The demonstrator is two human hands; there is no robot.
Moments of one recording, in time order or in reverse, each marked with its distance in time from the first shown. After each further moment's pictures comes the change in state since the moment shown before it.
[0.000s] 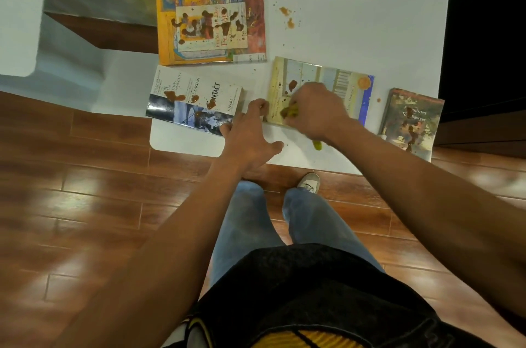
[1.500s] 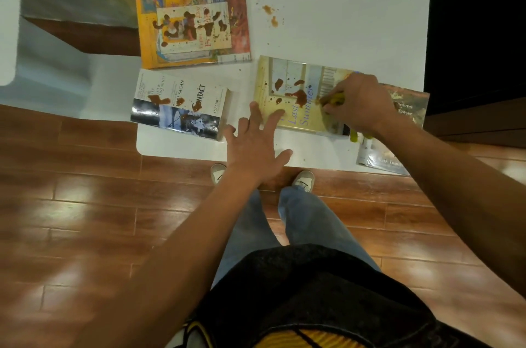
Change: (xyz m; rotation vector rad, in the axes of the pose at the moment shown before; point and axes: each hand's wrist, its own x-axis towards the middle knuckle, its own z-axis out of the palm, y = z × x) left_hand -0.019 0.033 0.017 0.561 -0.117 0.096; right_hand -0.017 0.089 -0.028 0.047 0.063 0.173
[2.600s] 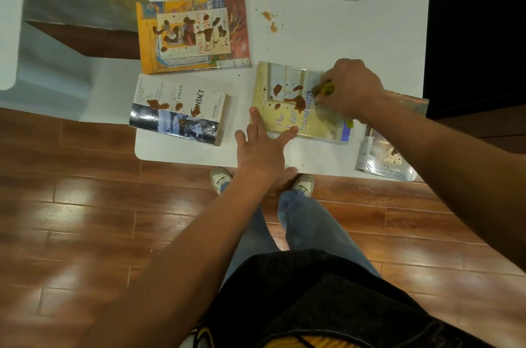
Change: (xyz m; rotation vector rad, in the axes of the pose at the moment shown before) left_hand 0.012 0.022 -0.003 0.188 -0.192 0.005; right_hand 0.034 -0.012 -0.009 -0.066 0.024 -0.089
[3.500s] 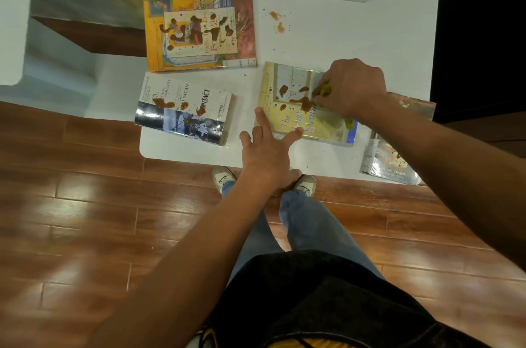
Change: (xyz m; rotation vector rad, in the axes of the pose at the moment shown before) left_hand -0.002 0.000 -0.002 -0.039 0.011 0.007; right_hand 0.007 -0.012 -0.003 -0.181 0.036 -0.001
